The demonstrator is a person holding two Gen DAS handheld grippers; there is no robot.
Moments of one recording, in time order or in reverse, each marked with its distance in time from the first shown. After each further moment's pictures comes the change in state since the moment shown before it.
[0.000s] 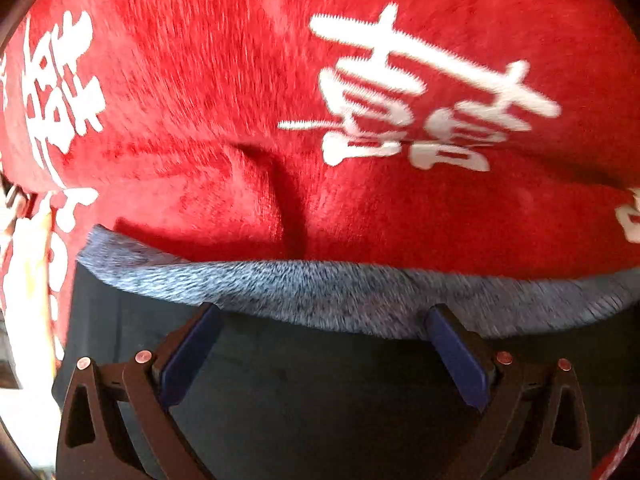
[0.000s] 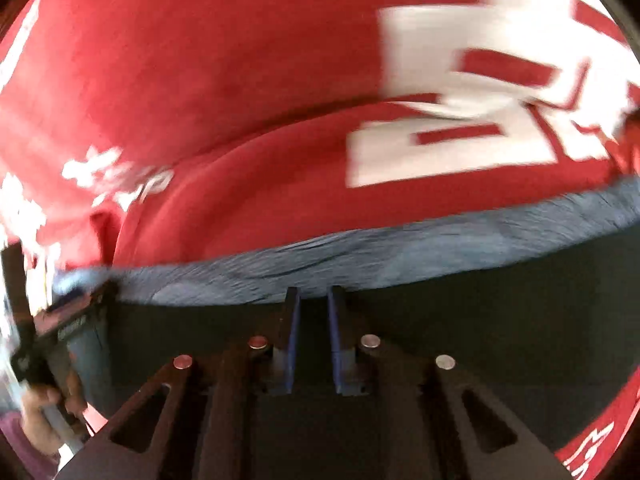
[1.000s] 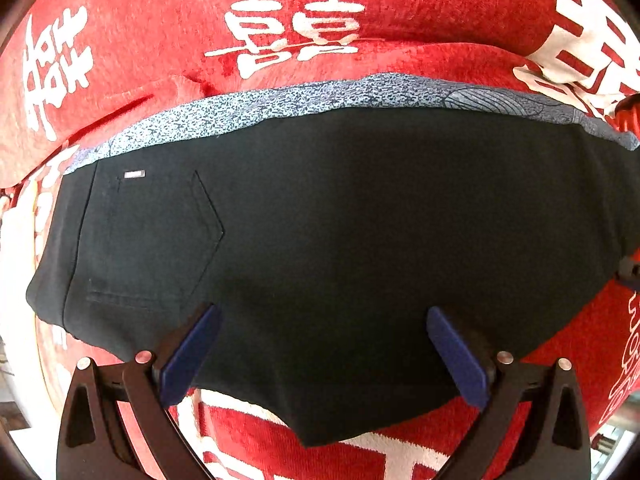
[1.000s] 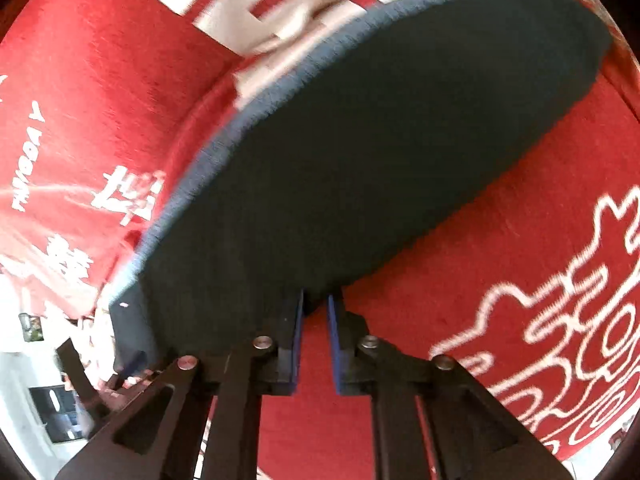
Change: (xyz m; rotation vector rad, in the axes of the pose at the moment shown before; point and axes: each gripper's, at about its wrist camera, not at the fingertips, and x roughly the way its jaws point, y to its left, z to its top) left arm -0.039 -0.047 -0.115 0.129 0.060 -0.086; right arm -0.043 -0.096 -0.128 0.348 0.021 0.182
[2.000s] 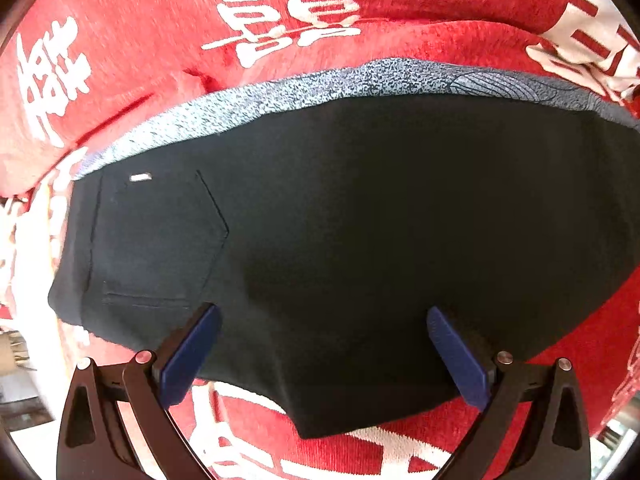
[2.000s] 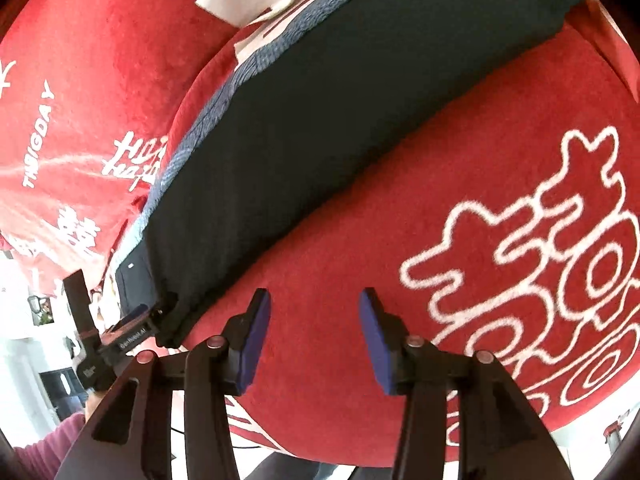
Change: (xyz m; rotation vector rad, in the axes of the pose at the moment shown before) left arm 0.004 -0.017 0.018 0.031 0.101 0.107; right arm -0.026 -0.014 -0.024 -0.013 0.092 0.049
